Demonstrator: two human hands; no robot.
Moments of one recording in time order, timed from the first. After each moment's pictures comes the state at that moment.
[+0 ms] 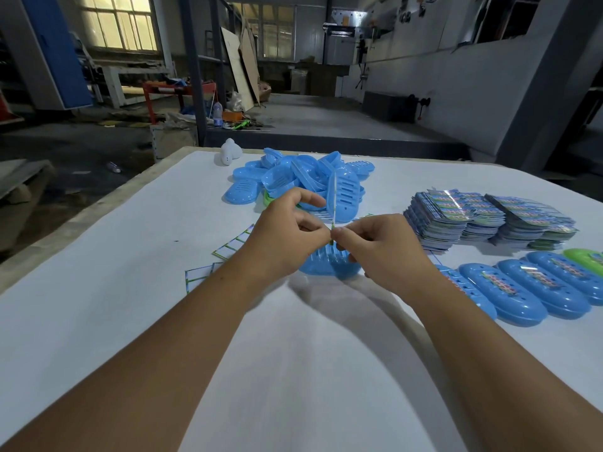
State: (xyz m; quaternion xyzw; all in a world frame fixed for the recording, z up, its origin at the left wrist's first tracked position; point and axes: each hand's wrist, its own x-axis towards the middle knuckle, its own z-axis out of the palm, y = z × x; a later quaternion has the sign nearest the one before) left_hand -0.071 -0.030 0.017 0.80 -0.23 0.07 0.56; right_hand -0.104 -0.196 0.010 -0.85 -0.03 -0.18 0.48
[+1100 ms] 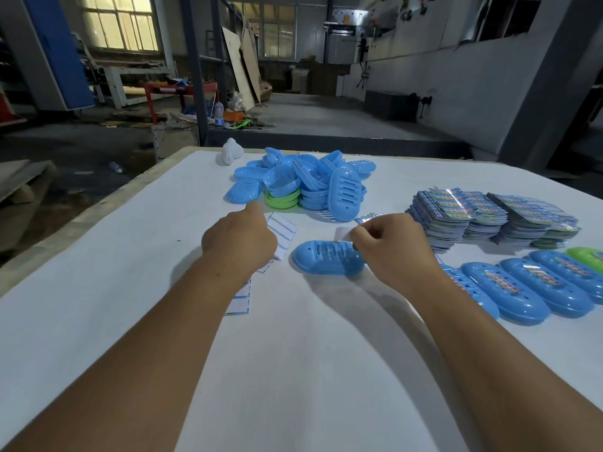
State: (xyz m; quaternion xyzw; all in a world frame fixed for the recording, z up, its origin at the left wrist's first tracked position) left_hand -0.048 0.005 0.016 0.98 0.01 0.10 0.16; right_hand -0.102 -0.202 0.008 -0.91 0.04 -0.23 0.34
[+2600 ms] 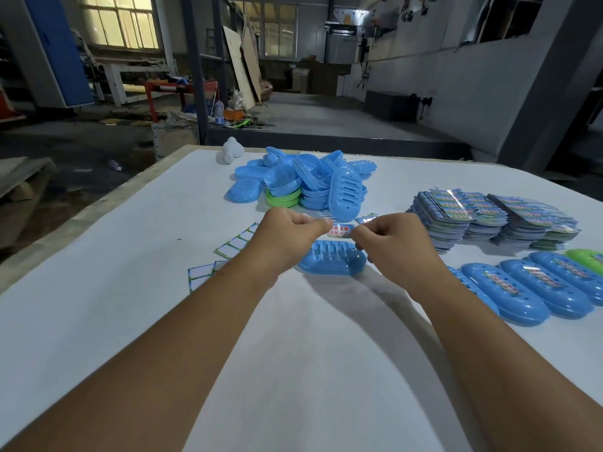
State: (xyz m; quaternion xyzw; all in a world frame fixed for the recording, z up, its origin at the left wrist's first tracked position) left_hand -0.066 -0.034 0.013 0.81 -0.07 0.02 0.59; right_hand -0.097 -0.209 0.007 -0.88 0.05 -0.20 0.43
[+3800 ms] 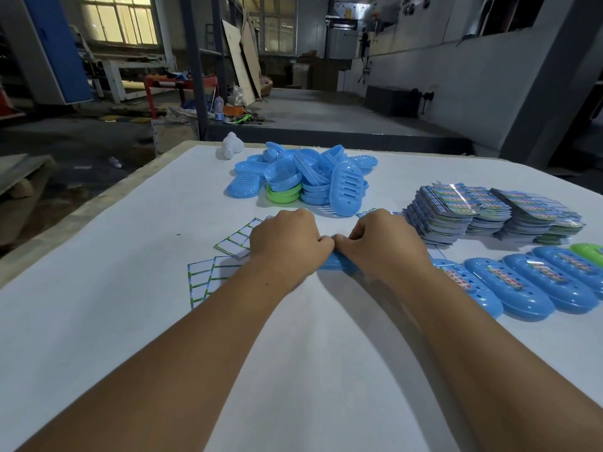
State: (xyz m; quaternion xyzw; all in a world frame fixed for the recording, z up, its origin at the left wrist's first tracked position) left_hand -0.055 -0.048 -0.002 0.97 -0.09 0.17 0.16; right_hand -0.087 -0.191 0.004 -0.96 0.10 -0.18 0.18
